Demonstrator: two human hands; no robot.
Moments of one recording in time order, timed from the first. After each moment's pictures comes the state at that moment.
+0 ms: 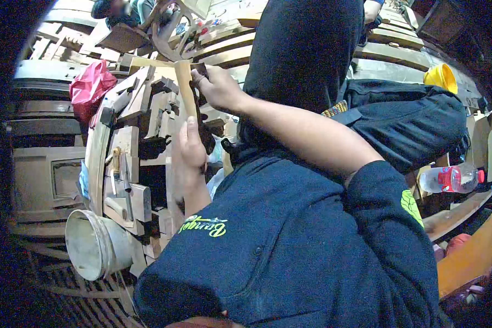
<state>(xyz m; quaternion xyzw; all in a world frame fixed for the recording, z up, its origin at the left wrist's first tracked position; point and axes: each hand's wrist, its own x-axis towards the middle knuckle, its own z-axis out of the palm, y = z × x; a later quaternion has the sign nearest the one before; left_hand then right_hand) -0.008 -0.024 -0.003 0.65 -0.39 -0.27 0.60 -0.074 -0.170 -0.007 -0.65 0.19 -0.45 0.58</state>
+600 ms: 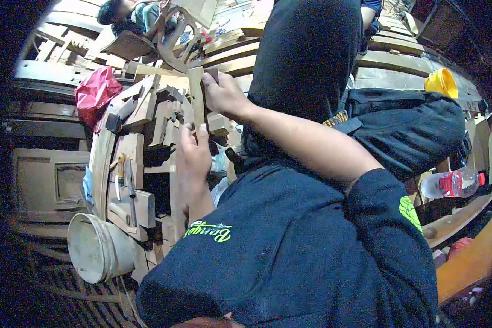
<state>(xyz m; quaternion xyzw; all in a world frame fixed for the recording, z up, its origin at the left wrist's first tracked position) -0.015 -0.021 0.012 0.68 -0.46 -0.19 0.54 -0.082 -0.160 0.017 -0.58 0.21 -0.51 0.60</state>
